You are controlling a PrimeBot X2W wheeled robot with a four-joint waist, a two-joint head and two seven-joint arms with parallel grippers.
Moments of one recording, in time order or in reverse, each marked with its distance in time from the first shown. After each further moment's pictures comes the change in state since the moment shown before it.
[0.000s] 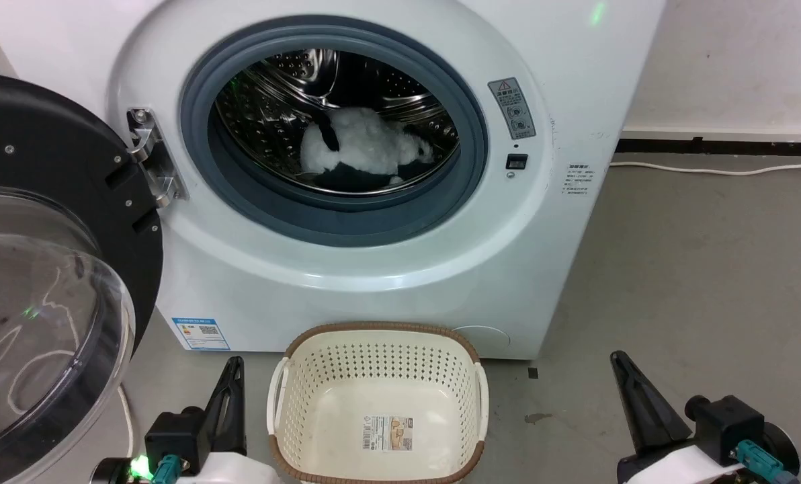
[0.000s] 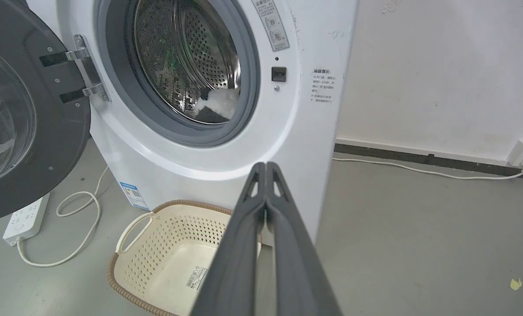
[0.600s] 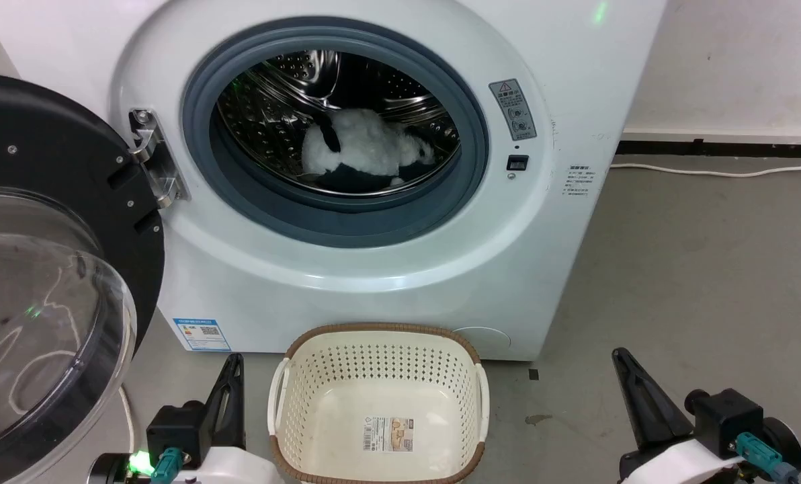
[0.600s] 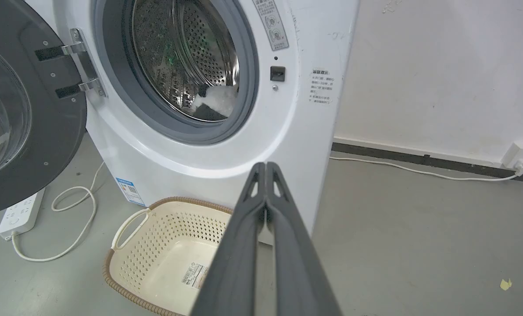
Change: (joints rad) left arm -0.004 -0.004 0.008 -0.017 0.020 -0.004 0.038; right arm -0.004 0.000 -0.008 -0.020 -0.015 0.000 0.038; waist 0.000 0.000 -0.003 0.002
